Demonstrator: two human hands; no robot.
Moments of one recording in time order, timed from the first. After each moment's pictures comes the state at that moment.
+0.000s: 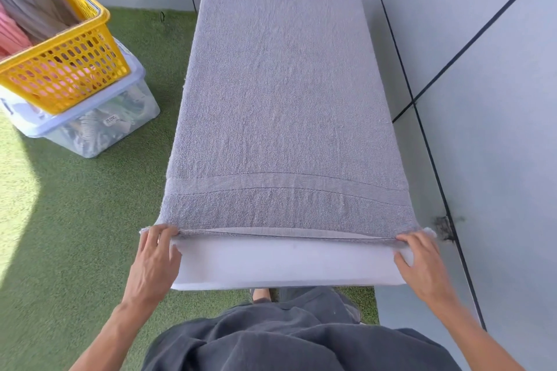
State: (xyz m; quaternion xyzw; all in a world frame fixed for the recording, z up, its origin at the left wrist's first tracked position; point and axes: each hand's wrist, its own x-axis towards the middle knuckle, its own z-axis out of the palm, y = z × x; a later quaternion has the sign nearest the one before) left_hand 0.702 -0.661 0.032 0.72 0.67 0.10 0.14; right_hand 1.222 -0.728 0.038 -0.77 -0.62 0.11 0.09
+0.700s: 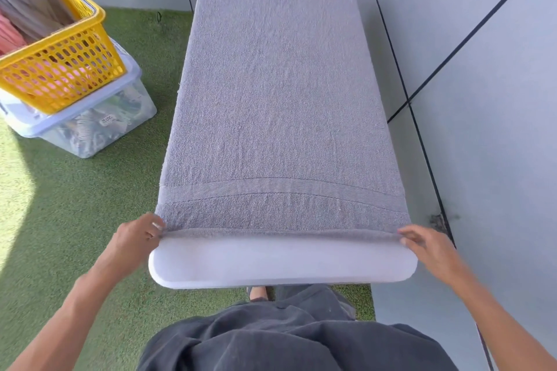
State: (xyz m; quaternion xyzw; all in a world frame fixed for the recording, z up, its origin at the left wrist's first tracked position) left_hand 0.671 -0.615 0.064 0.63 0.69 0.03 0.34; right_hand 1.260 -0.704 0.069 -0.76 -0.58 0.29 0.08
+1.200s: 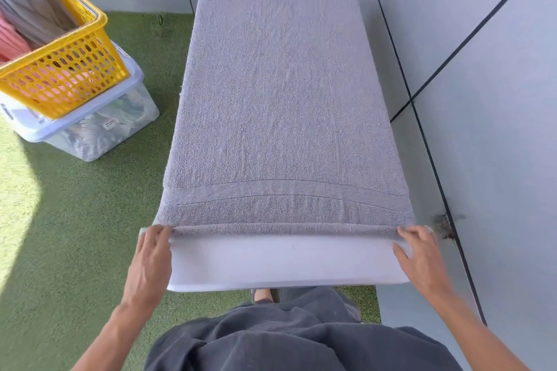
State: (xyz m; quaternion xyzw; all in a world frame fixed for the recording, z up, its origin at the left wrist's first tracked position) left_hand 0.701 -0.658 0.033 0.73 0.67 0.09 0.11; right_hand 1.227 -0.720 0.033 -0.79 -0.59 0.12 0.07
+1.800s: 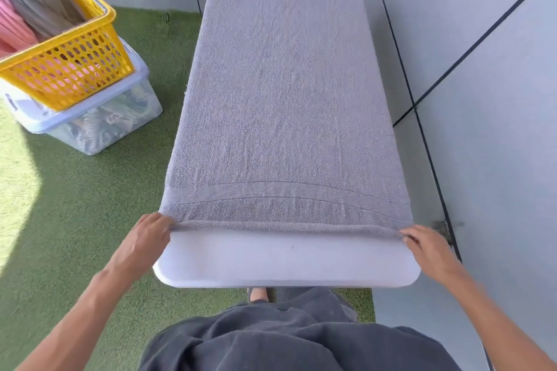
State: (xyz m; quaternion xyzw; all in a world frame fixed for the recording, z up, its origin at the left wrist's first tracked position) left_hand 0.675 -0.621 0.045 0.74 0.63 0.04 0.22; right_hand 1.255 -0.689 0.052 -0.76 -0.62 0.20 0.03
